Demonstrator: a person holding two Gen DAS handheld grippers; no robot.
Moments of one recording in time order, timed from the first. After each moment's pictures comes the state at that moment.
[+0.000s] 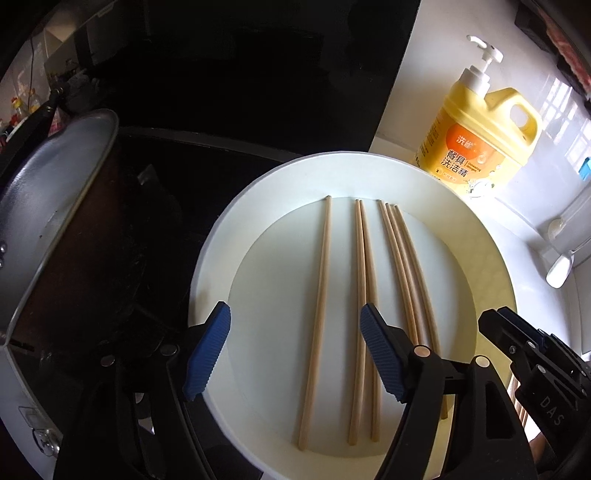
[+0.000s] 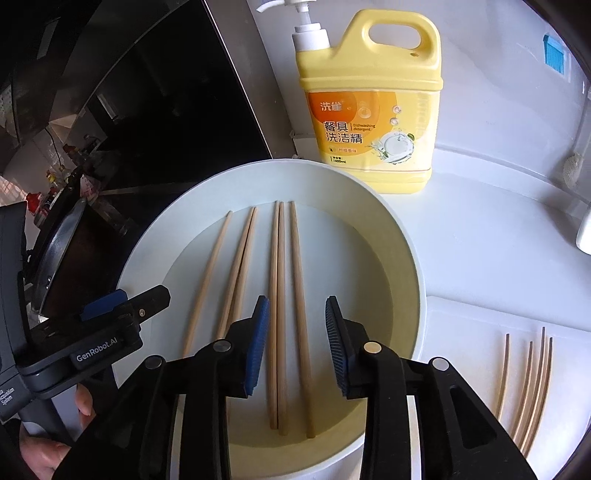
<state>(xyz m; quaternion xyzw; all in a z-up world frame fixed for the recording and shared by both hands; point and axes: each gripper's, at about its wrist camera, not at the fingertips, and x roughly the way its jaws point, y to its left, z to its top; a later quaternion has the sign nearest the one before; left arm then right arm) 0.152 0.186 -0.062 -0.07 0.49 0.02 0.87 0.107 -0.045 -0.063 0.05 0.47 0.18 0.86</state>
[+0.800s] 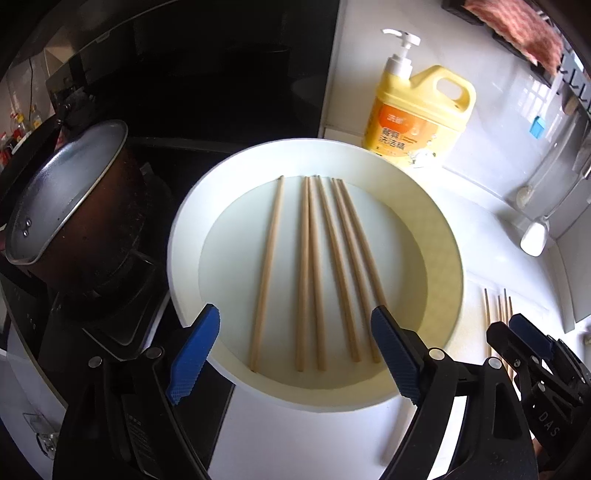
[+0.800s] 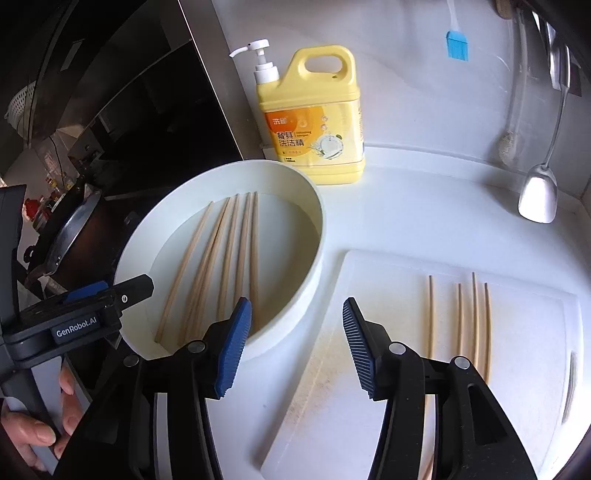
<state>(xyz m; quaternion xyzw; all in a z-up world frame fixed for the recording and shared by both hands) 0.081 0.133 -0.040 -0.05 0.48 0.00 0.88 0.027 -0.117 -0.047 0.05 0.44 0.15 0.88</state>
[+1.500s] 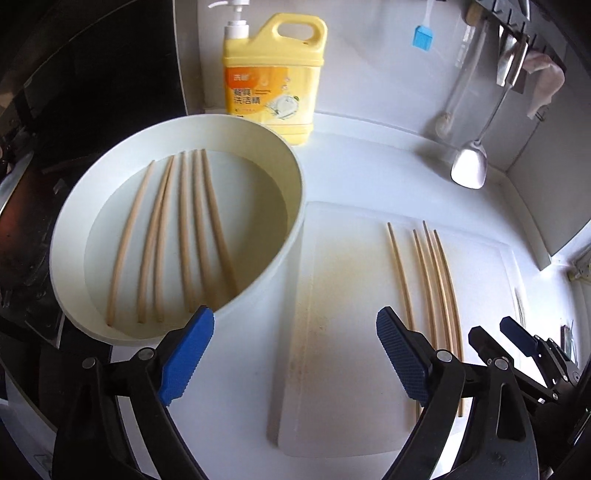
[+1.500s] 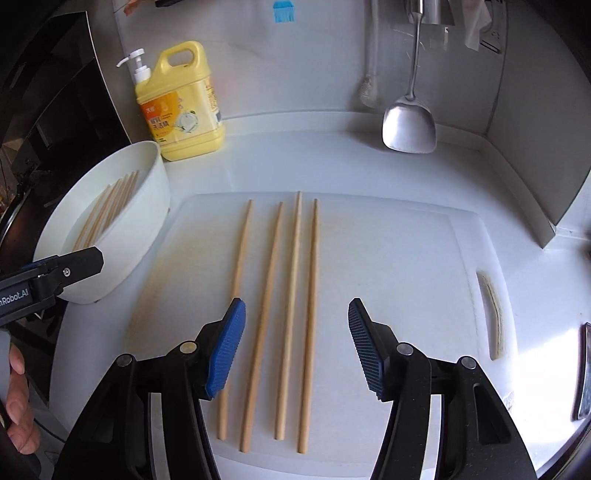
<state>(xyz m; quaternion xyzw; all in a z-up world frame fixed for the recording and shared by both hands) 0.036 -0.006 -0.066 0.01 0.48 -0.10 0.87 -0.035 -0.255 -0.098 0.05 0.45 0.02 0.89</state>
